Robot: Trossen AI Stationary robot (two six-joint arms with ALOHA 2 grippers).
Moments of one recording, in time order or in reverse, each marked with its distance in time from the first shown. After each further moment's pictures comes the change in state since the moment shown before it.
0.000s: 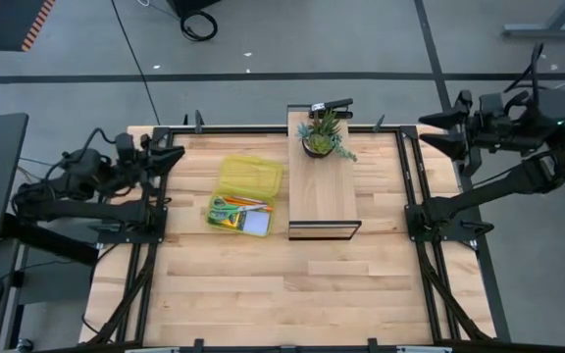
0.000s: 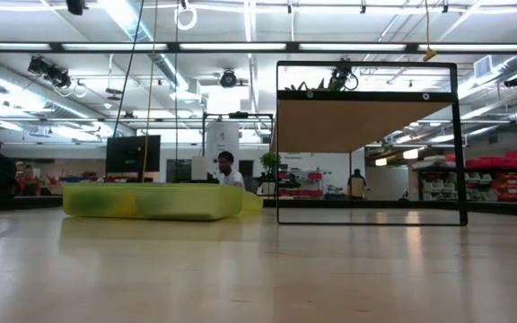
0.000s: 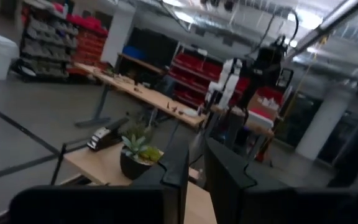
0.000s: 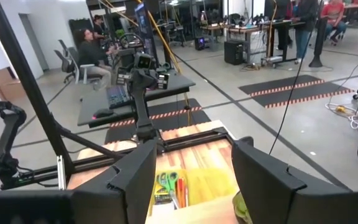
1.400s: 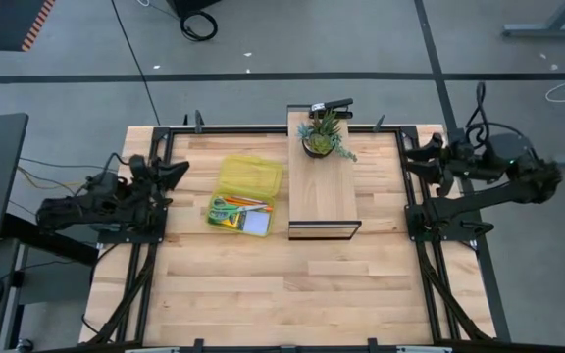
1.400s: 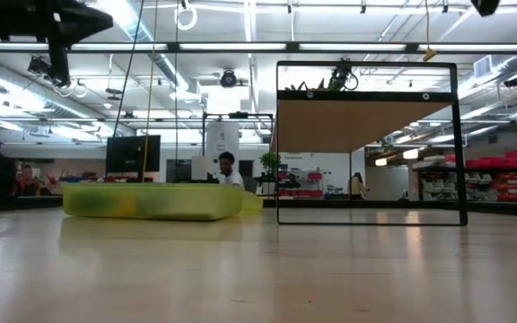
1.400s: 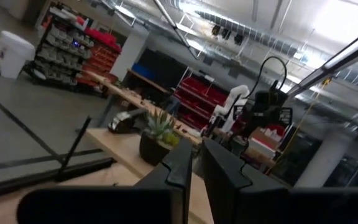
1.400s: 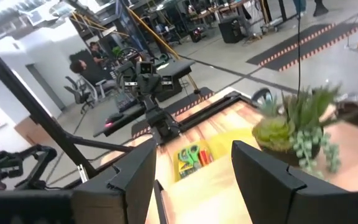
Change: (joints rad) left arm 0.001 -0.404 -0.461 0.162 -0.081 -0.077; right arm 0.000 -0.372 -0.624 0.258 0.018 0.307
